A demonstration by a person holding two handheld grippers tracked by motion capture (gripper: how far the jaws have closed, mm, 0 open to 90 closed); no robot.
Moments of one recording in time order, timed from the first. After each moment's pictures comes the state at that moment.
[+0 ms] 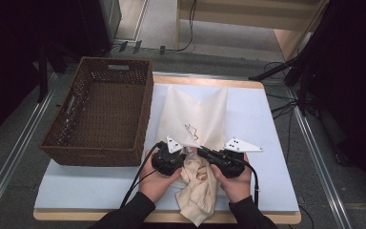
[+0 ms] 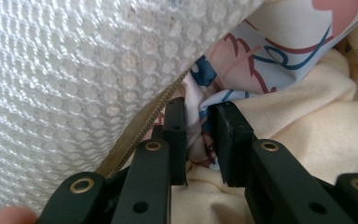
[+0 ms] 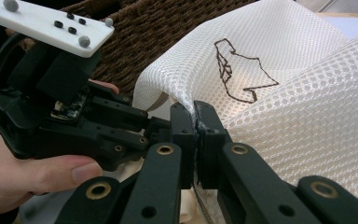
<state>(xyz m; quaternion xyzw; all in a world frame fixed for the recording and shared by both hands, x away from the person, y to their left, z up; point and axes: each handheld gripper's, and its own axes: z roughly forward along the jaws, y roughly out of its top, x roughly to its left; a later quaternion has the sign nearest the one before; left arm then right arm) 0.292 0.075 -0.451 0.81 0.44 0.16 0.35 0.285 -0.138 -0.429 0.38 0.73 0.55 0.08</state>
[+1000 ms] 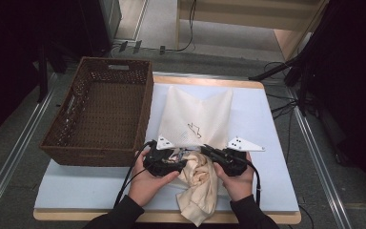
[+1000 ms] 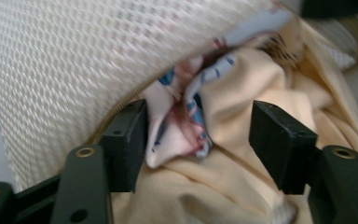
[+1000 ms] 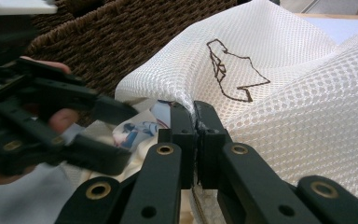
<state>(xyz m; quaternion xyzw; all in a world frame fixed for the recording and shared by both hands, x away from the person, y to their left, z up) 0.281 0.098 -0.429 0.82 0.43 0.09 0.37 0.289 -0.145 -0.431 0.40 0.73 0.54 0.10</state>
